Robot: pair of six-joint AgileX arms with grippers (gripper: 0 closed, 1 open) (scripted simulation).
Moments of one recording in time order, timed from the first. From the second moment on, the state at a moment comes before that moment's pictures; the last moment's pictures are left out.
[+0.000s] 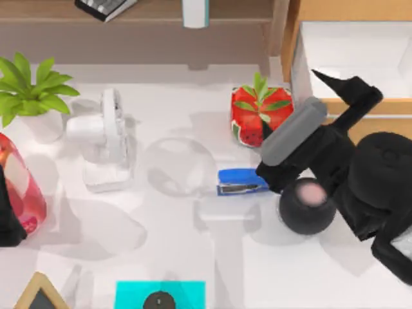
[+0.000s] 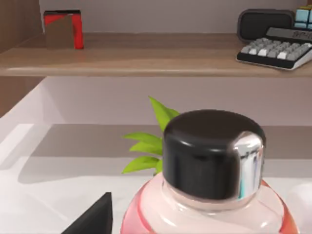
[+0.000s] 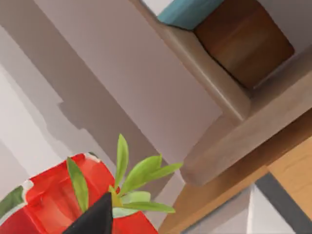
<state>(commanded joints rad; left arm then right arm) 0.00 0.00 0.00 0.00 0.00 0.00 0.64 1.70 0.49 1.13 0.31 -0.76</state>
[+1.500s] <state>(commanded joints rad) 0.00 0.00 0.00 0.00 0.00 0.00 0.31 1.99 0.31 1.68 0.34 -1.56</state>
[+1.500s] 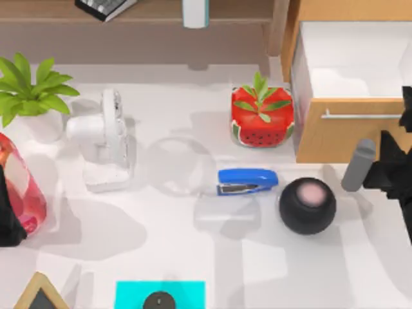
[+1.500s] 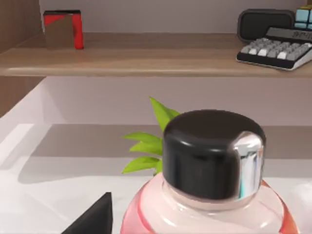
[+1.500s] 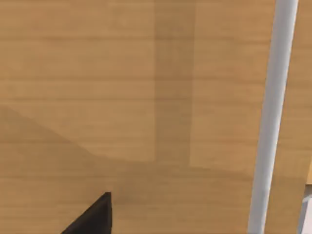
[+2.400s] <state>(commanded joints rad) 0.00 0.00 0.00 0.00 0.00 0.00 0.31 1.99 0.31 1.68 0.34 -1.56</state>
